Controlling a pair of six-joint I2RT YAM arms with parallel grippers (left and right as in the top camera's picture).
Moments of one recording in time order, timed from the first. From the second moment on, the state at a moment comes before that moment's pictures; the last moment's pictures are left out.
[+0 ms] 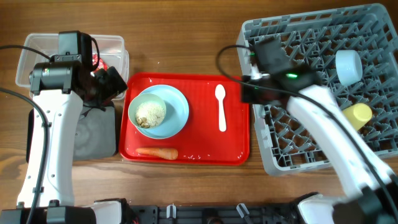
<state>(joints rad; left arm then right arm) 0.04 1.47 1.44 -1.27 -0.06 -0.55 0.38 1.52 1.33 -1.00 -0.05 0.42</state>
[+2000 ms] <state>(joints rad) 0.04 1.47 1.44 -1.27 -0.06 -0.55 0.22 1.57 1.19 -0.99 -0.01 0.00</state>
